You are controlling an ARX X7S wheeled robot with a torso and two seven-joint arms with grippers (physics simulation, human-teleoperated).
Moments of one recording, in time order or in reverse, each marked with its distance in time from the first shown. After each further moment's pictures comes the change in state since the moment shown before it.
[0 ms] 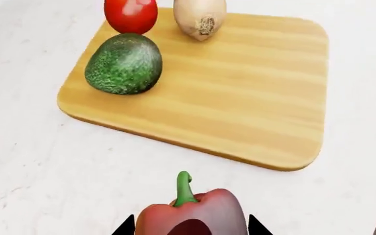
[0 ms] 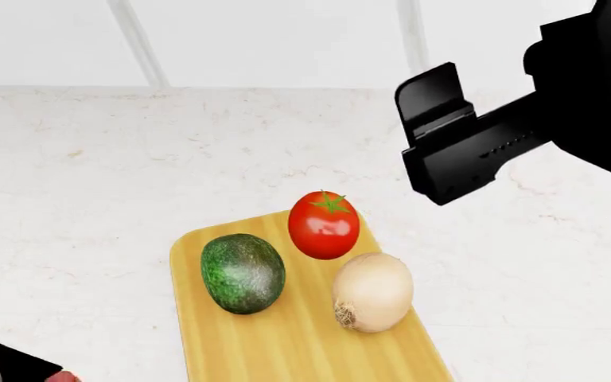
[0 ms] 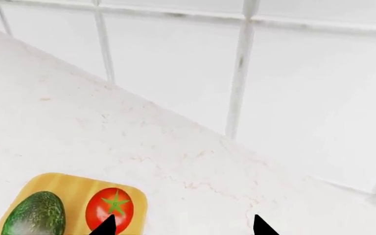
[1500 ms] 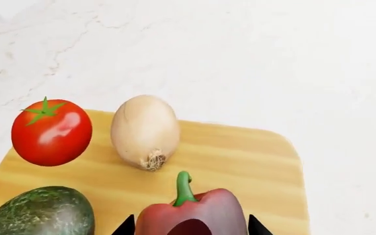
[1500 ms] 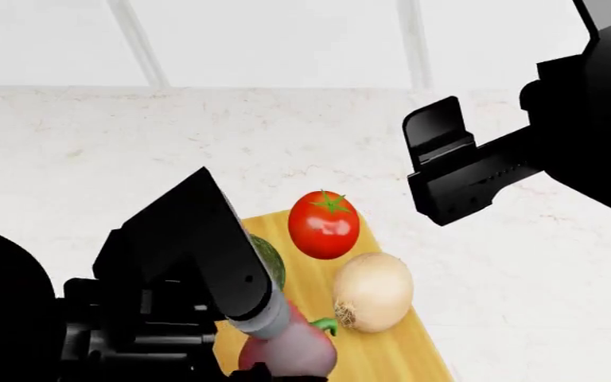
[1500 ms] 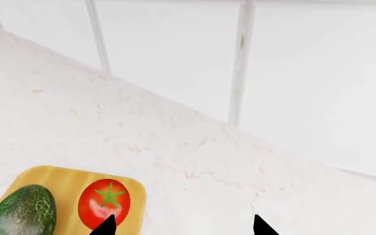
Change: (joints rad) left arm 0.070 0.529 0.070 -0.343 0.433 0.107 0.212; right arm -0.102 0.034 -0.016 -0.030 -0.076 -0.080 -0.058
